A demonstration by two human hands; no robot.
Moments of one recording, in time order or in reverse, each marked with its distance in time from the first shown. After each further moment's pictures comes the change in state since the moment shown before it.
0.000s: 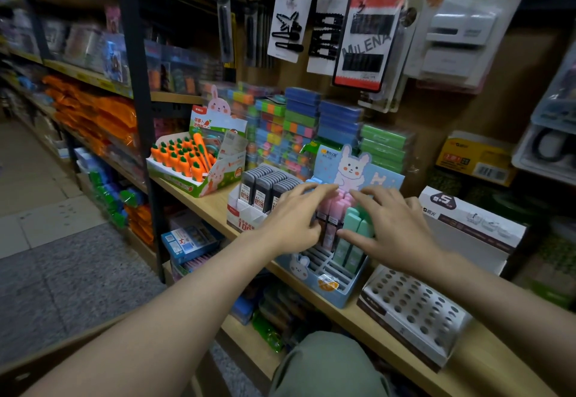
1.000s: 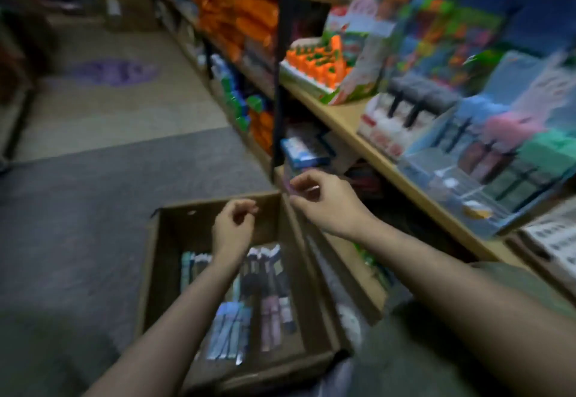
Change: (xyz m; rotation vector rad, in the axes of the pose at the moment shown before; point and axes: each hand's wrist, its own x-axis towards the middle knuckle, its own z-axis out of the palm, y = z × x) left_hand -0.284 -0.135 0.021 -0.430 0.817 -0.853; right_hand -0.027 -0.262 0.064 0.992 -0.404 -0.198
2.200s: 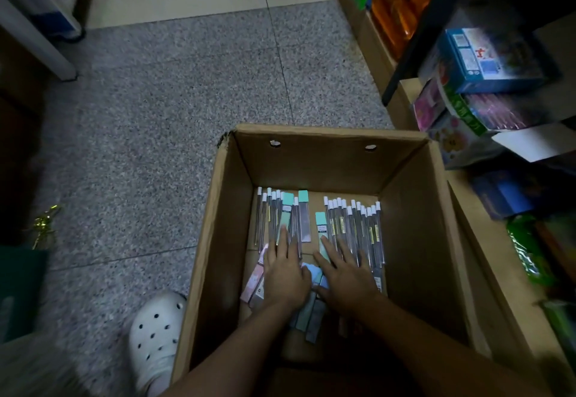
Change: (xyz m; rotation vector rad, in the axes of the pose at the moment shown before) left_hand -0.023 -0.247 -0.013 0.901 -0.403 -0.421; right_hand 0.006 0.187 0.320 -0.692 -0.881 -0.074
